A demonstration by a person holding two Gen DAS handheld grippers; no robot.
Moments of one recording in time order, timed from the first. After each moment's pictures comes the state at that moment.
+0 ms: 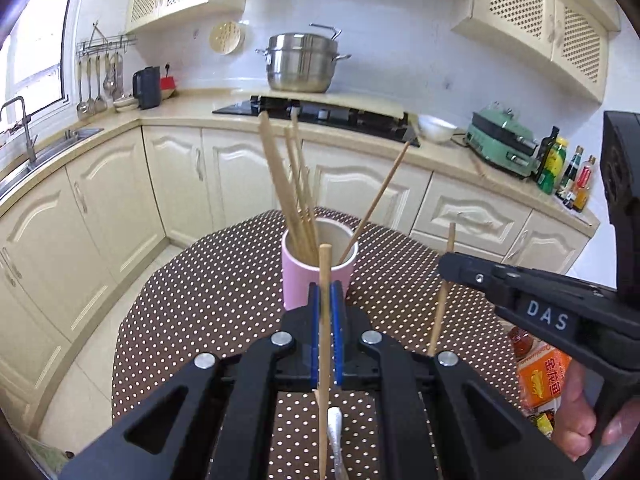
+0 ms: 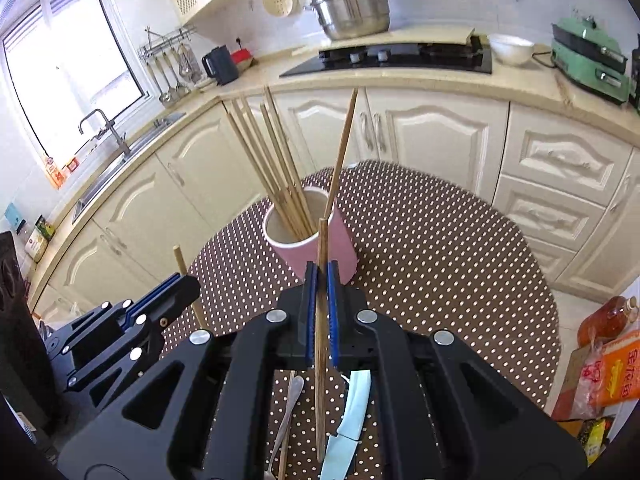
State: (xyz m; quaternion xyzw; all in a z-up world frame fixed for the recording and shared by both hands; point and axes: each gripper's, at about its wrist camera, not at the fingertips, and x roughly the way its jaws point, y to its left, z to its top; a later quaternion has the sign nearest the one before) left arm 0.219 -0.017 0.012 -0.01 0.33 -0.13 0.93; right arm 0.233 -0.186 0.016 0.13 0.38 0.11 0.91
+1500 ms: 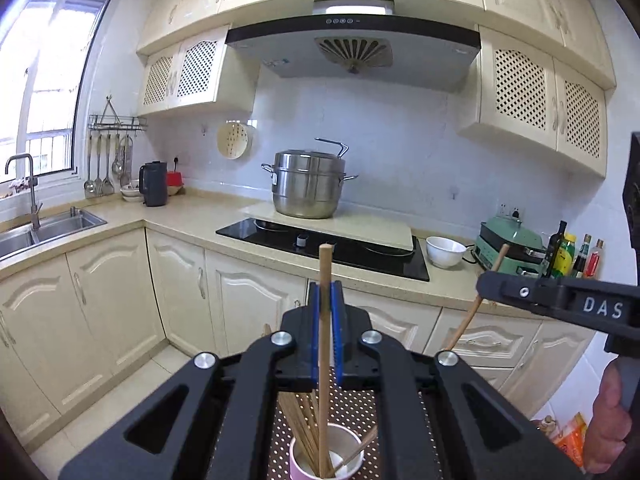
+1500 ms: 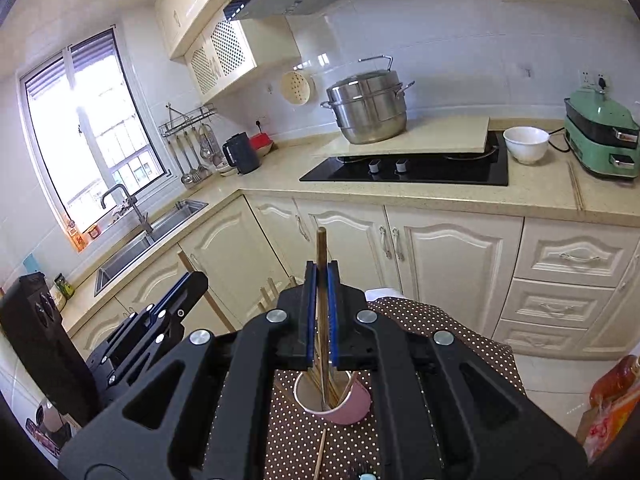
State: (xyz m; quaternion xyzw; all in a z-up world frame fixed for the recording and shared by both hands) left arm 0.320 -0.022 0.117 -0.04 0.15 -0.11 0.98; right arm 0.318 -0.215 0.134 0.15 0.26 0.12 0.95
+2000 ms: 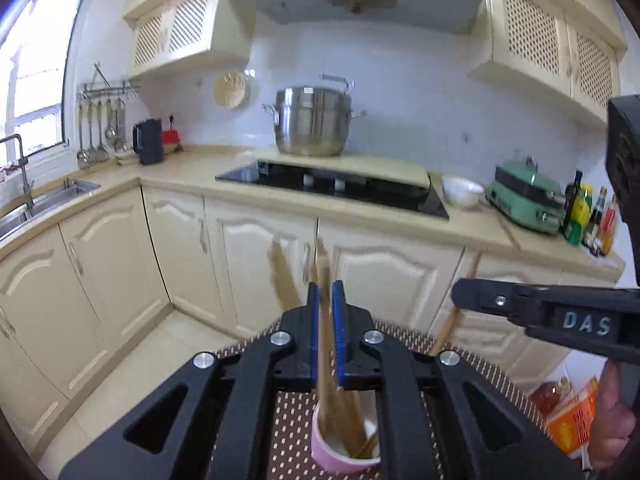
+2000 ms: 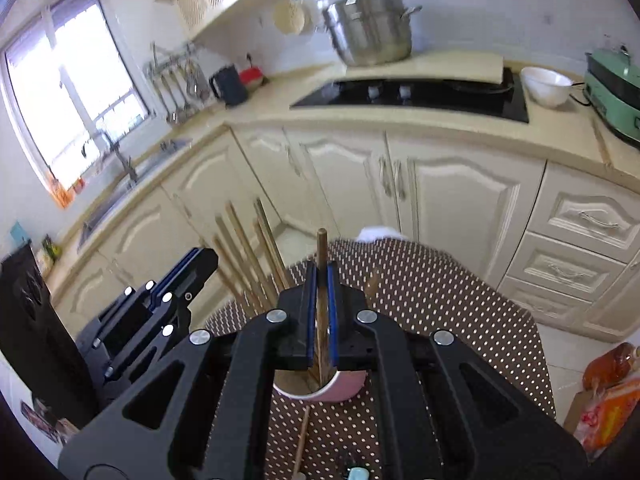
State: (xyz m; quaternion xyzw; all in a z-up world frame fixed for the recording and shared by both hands) left arm 0.361 -0.012 0.032 -0.01 0.24 -0.12 0.96; right arm 0.366 -0.183 0.044 0.12 0.37 0.13 0.91
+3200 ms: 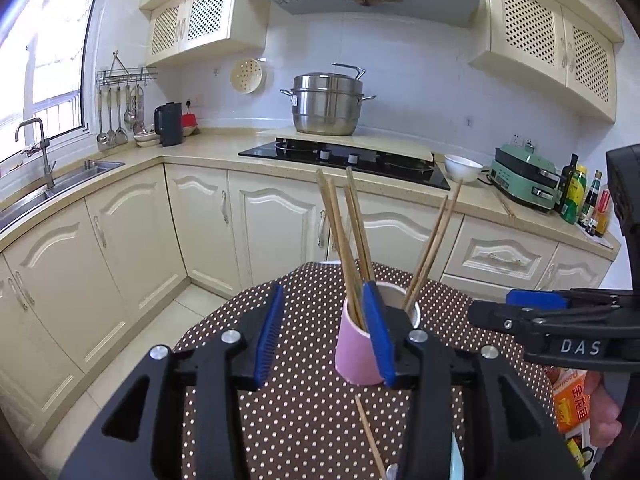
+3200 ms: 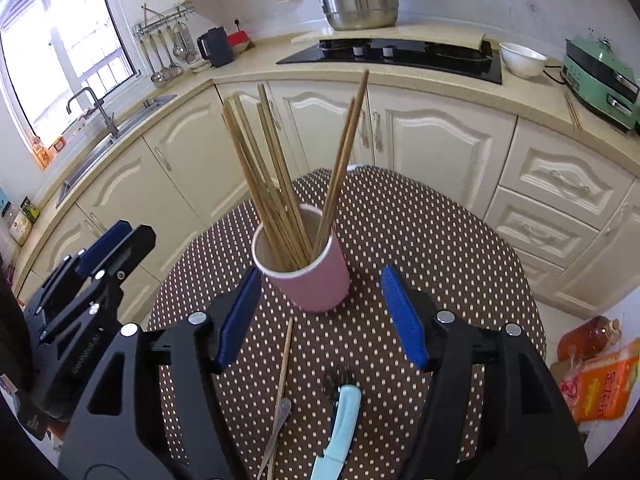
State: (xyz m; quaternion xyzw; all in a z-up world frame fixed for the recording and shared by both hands) left arm 0.261 0.028 0.018 0.00 0.26 -0.10 0.96; right arm 0.275 -0.167 0.012 0.08 0.42 0.09 0.90
